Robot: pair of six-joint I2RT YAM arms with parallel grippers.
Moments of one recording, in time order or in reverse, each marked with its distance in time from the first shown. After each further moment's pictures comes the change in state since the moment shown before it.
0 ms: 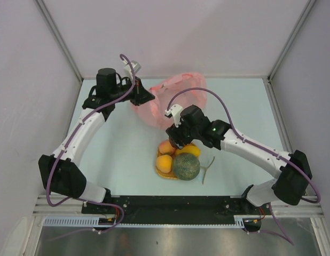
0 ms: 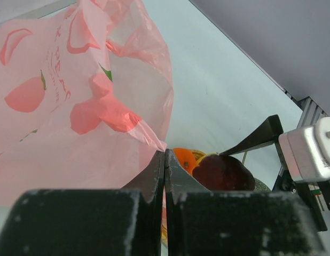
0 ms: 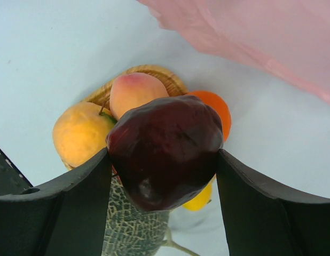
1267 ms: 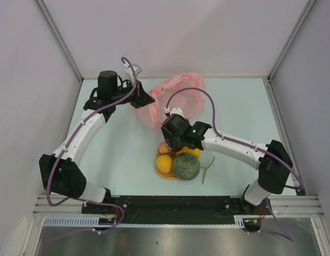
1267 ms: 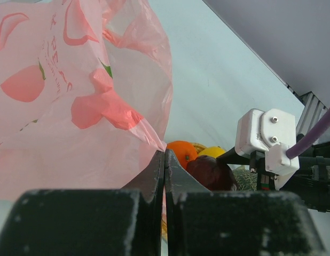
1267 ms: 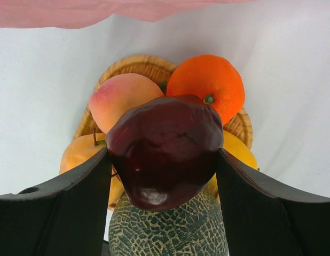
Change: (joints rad) left arm 0.000 -0.003 -0.039 -0.002 -0.003 0.007; right arm 0.131 0.193 0.113 -0.151 0.375 0.563
